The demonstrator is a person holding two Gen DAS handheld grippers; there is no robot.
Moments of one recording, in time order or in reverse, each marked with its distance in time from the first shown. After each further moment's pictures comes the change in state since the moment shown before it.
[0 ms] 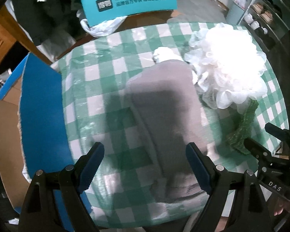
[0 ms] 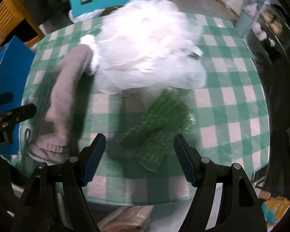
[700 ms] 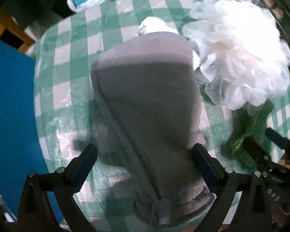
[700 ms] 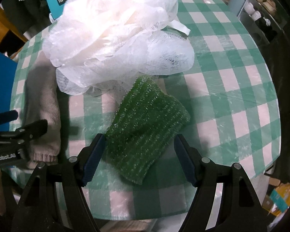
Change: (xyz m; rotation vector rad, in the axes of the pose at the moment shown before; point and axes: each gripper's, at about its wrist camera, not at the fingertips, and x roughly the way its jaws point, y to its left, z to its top) left arm 0.062 -0.011 0.014 -0.064 0.141 -0.038; right arm 0.040 -0.021 0.004 0.097 0.054 0.005
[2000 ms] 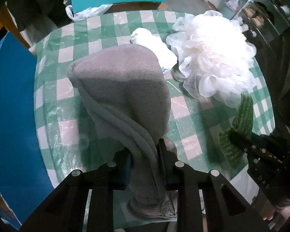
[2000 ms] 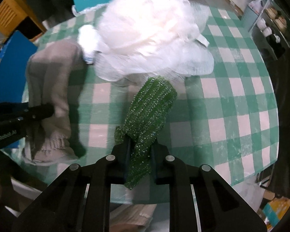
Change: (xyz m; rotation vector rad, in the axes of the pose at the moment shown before) left arm -0.043 0.009 -0.056 0.044 -0.120 -0.132; right arm -0.036 0.035 -0.032 -0.131 -0.045 0.054
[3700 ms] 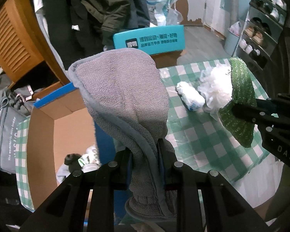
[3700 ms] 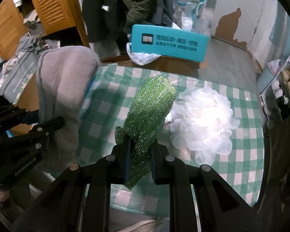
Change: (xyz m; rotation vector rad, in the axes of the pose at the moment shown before) left arm -0.115 0.057 -0.013 0.052 -0.312 0.204; right arm -0.092 0.112 0.049 -0.256 -0.245 0.050
